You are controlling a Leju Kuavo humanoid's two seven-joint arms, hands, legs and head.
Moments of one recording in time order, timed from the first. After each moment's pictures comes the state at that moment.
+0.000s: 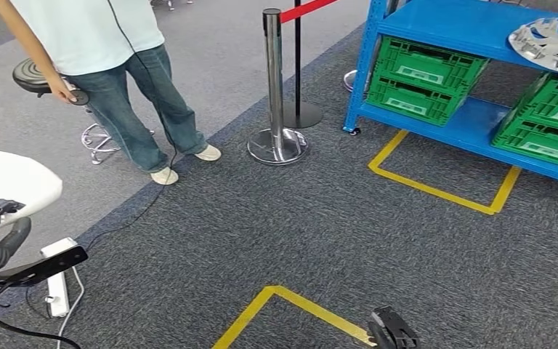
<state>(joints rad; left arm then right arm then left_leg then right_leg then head) 0.14 0.15 0.22 -2.06 -1.12 -0.17 -0.01 -0.26 0.07 1.56 0.00 -1.29 0.04 -0.25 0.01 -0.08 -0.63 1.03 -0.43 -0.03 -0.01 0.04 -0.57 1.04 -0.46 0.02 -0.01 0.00</state>
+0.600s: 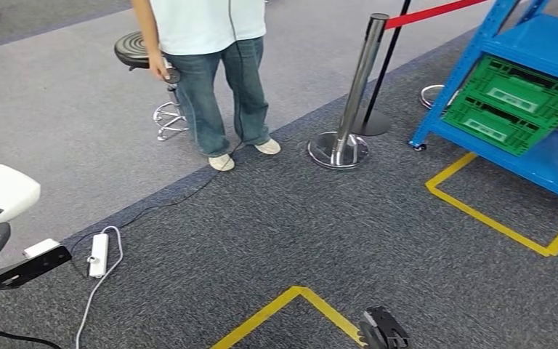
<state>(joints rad) 0.17 0.14 0.29 -2.06 -1.12 -0.17 0.00 -0.26 0.08 1.56 0.00 -1.29 0.05 -0.24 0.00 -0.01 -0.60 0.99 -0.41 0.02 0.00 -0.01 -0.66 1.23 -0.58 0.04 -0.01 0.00</state>
